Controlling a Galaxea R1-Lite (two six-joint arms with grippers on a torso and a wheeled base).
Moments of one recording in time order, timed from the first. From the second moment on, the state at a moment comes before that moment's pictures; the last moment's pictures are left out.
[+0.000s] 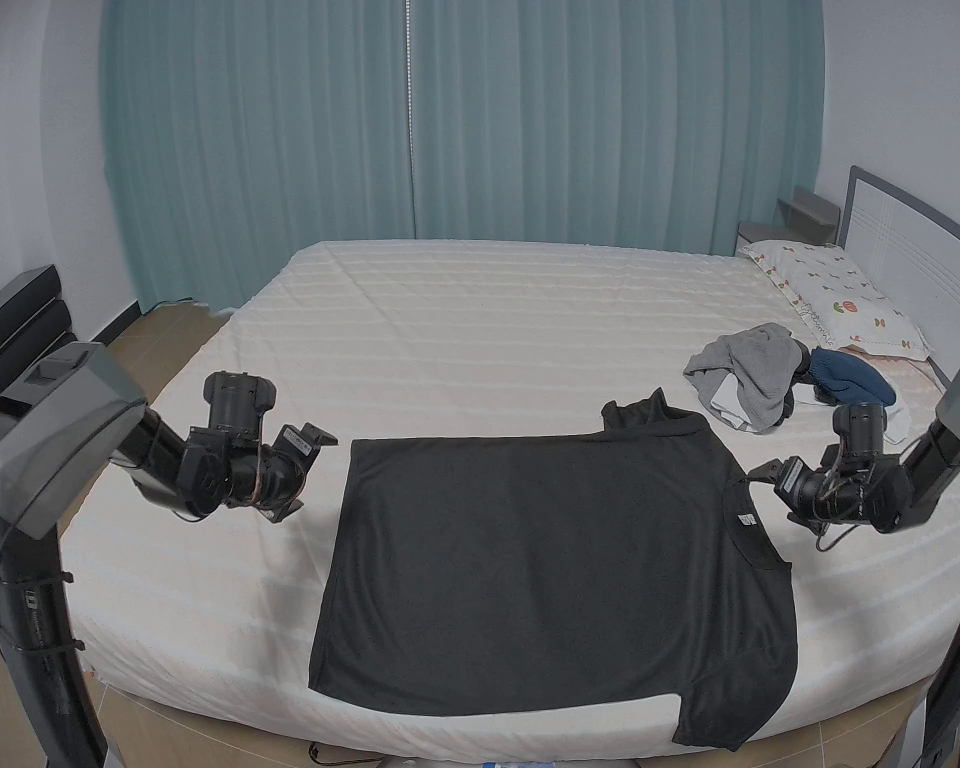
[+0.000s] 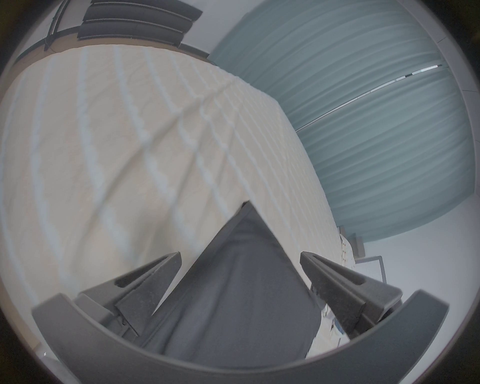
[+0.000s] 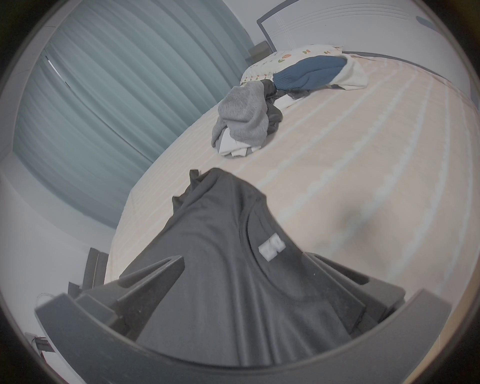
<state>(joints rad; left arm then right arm) -0.14 2.15 -1.03 -0.44 -0.11 -1.08 -0.08 2.01 -0.69 -0.64 0.15 0.63</state>
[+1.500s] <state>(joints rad) -0.29 1.79 -0.29 -0.74 -0.29 -1.22 -0.01 1.64 -0.09 -0.87 0.31 0.69</state>
